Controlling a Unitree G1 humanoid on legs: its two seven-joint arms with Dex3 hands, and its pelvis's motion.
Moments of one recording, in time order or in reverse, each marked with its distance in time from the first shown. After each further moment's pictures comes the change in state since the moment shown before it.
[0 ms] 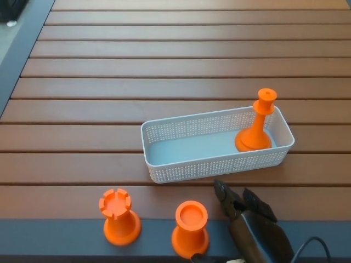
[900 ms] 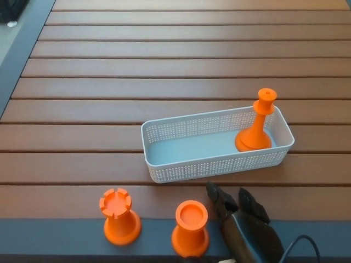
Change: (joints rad) left_arm 0.017 -0.019 -0.013 -0.037 0.003 0.027 0.010; right_arm -0.037 0.015 0.056 0.046 -0.010 0.063 -0.027
